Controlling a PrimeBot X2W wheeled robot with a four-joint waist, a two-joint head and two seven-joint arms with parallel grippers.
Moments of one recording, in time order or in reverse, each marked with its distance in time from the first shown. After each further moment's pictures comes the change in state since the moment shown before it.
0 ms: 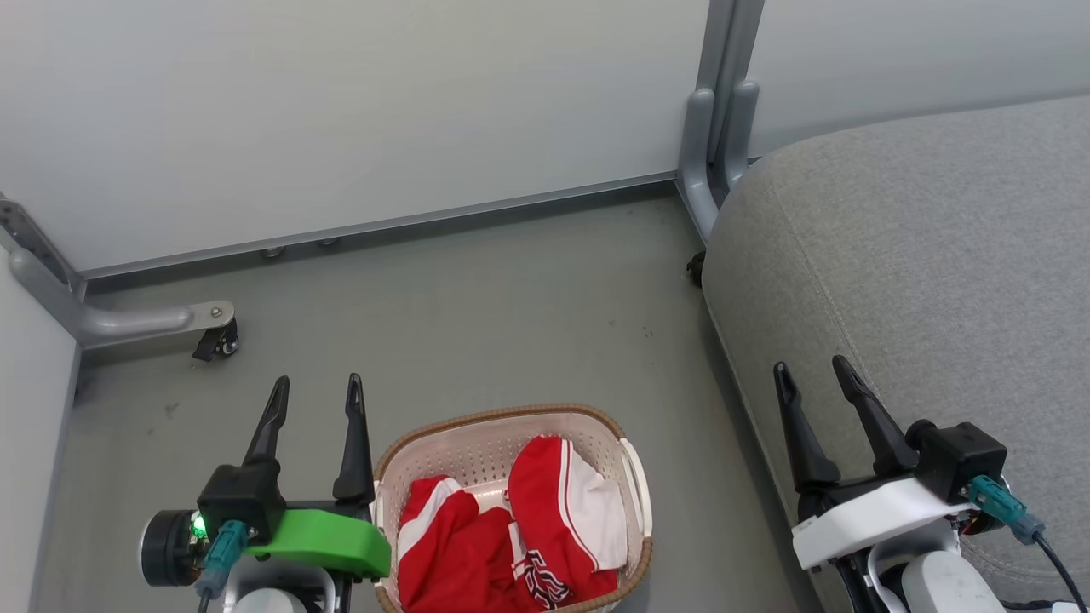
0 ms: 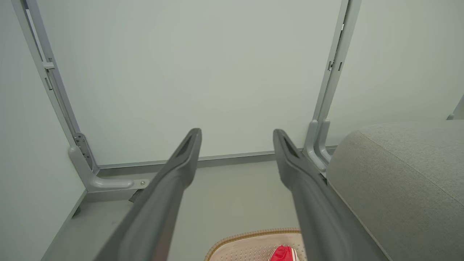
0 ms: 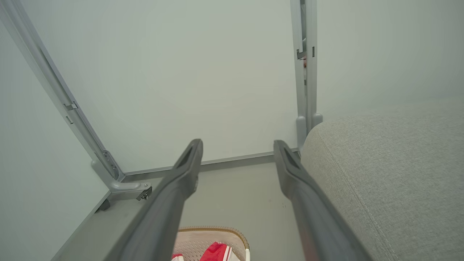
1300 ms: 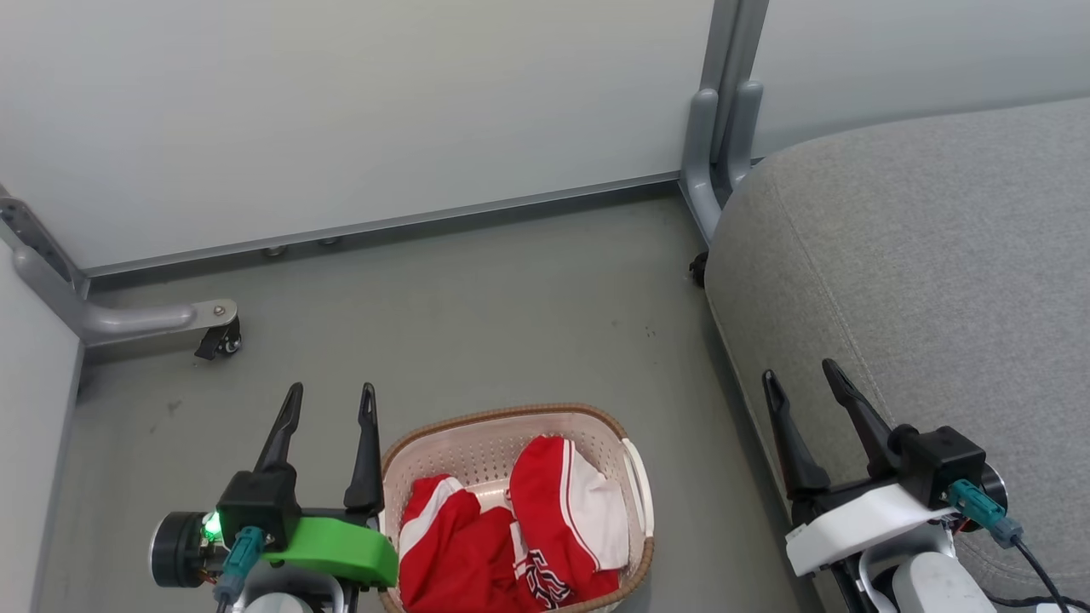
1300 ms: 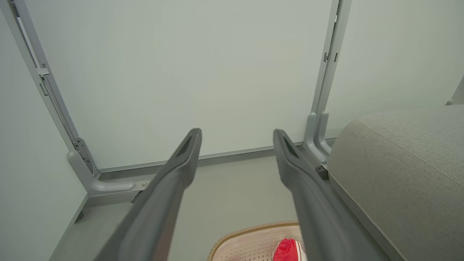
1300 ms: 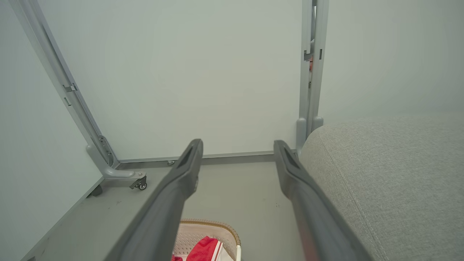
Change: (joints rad) left arm -0.001 0.001 -0.015 0.035 0.043 -0.009 -0.025; right arm -0.008 -0.001 0.009 0.034 -0.090 0.000 -0.026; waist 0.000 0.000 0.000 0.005
